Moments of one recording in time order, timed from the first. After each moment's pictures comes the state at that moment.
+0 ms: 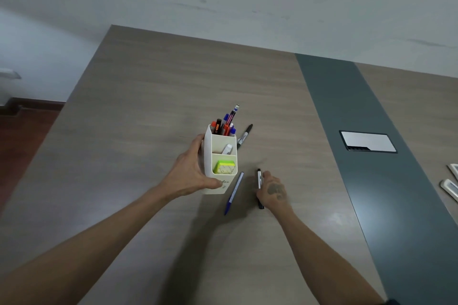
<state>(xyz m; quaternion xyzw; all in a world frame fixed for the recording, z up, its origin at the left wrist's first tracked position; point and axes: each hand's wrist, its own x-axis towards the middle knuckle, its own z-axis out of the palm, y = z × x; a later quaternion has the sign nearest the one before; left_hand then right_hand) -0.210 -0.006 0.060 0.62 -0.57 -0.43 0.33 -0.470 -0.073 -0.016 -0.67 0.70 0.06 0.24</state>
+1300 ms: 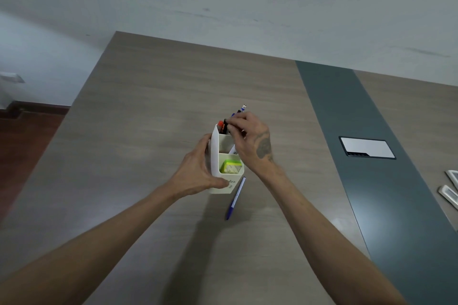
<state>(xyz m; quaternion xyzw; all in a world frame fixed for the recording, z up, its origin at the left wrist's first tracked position) -0.213 -0.008 0.085 0.60 -0.58 -0.41 0.38 -0.363 -0.098 0.135 -0.80 0.39 -0.43 0.13</state>
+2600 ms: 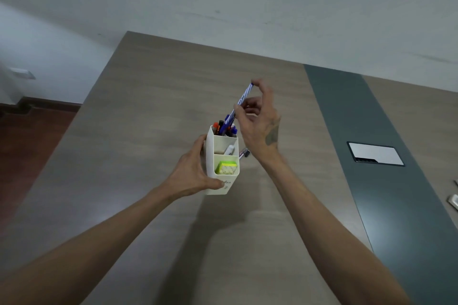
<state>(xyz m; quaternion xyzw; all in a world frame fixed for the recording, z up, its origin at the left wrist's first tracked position) -0.183 0.002 0.076 0.61 -0.57 -0.41 0.37 -0.332 -0.099 0.172 -0.73 0.40 -0.51 0.22</state>
